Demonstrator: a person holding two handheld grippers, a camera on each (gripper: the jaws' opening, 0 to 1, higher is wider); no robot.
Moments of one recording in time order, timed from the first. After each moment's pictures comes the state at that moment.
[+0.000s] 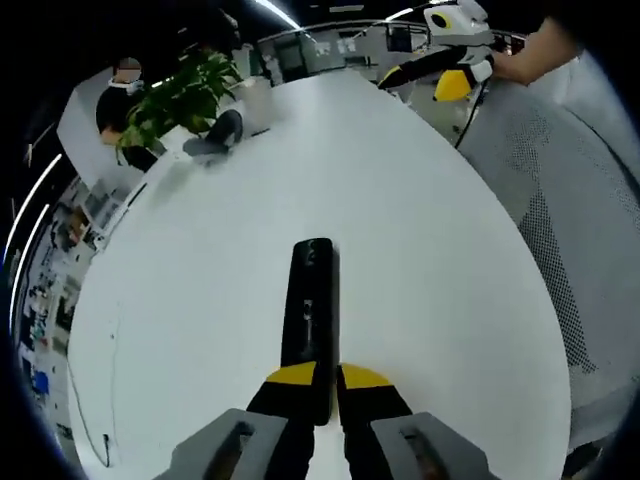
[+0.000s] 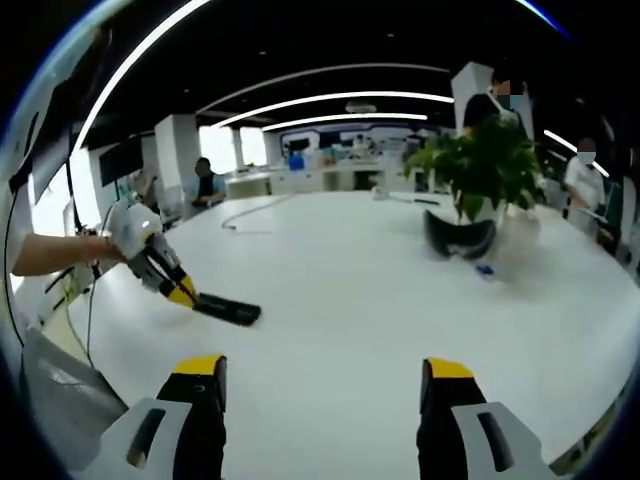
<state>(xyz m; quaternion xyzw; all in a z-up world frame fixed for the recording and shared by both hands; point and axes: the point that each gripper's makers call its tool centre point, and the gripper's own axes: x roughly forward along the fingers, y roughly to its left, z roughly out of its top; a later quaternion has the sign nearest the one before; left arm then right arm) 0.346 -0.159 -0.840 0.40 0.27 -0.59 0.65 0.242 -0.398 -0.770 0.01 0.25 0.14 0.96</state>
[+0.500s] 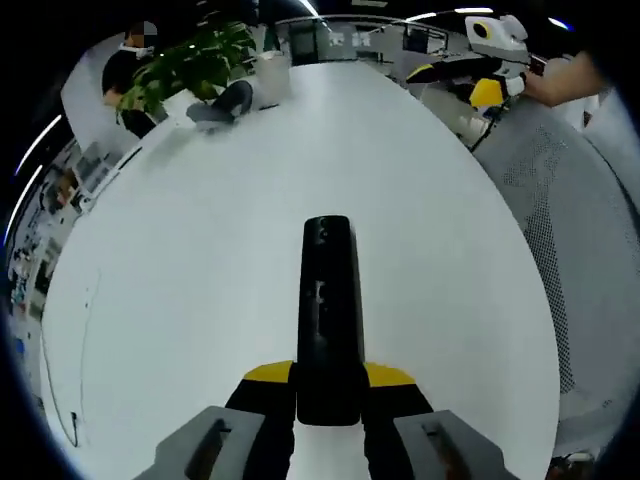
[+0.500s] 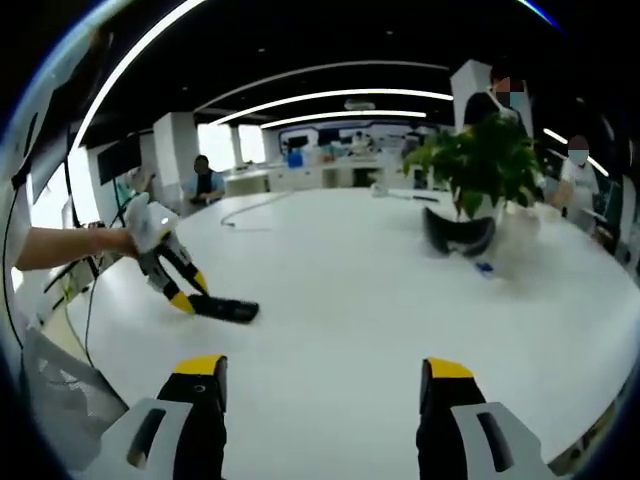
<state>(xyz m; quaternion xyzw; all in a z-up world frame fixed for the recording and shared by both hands) 0.351 -0.153 -0.866 0.34 0.36 -0.59 0.63 0.242 -0.399 -0.774 0.01 0.26 0.14 0.95</state>
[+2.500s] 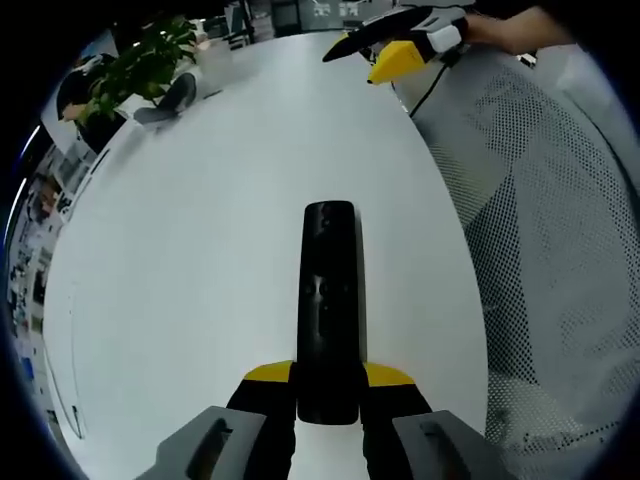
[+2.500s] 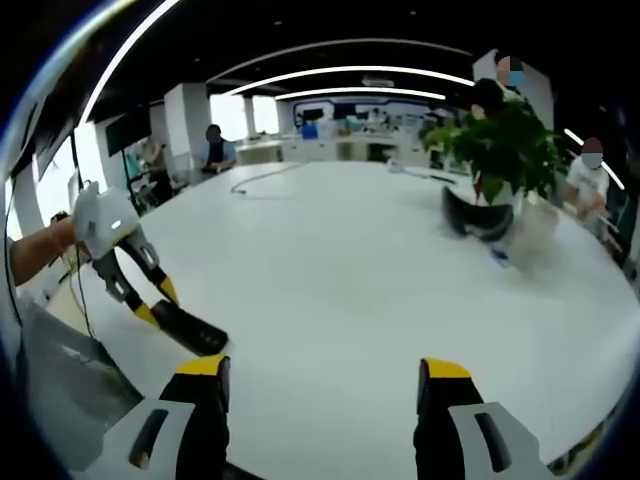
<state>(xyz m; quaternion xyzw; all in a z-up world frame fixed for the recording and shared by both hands) 0.238 -0.157 -0.866 0.42 0.39 -0.58 0.58 0.235 -0.387 -0.794 -0.02 0.32 0.17 0.93</state>
